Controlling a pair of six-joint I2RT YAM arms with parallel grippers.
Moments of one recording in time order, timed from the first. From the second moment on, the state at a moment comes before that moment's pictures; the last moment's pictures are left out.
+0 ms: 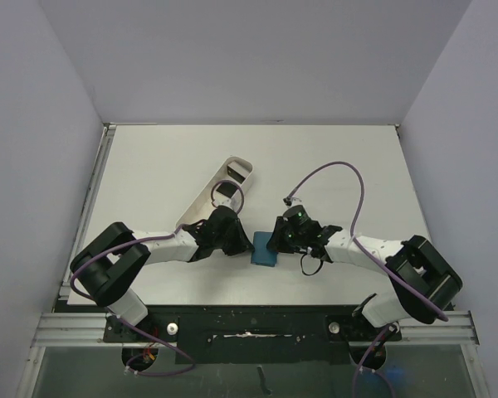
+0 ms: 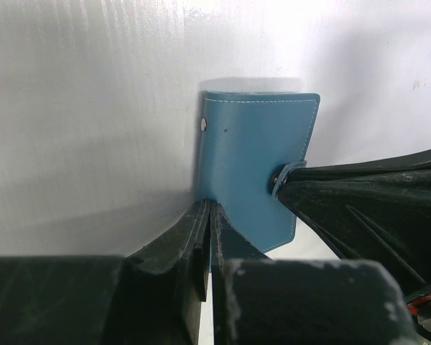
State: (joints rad) left arm -0.81 1.62 0.69 0.14 0.08 -1.01; right arm 0.71 1.43 0.63 -0.04 -0.04 0.74
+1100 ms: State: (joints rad) left arm -0.81 1.61 0.68 0.15 0.07 -1.01; right arm 0.81 1.59 0.85 -0.29 0.12 0.67
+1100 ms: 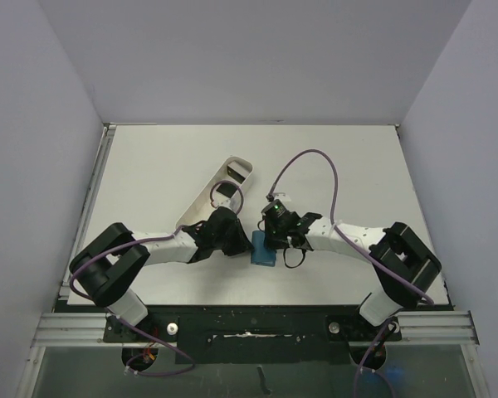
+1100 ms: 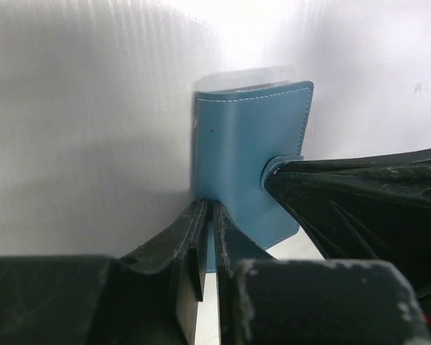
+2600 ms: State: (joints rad) left arm -0.81 0.91 1.00 -0.38 -0.15 -0.76; right arm 0.87 0.65 0.88 -0.55 0.48 0.67
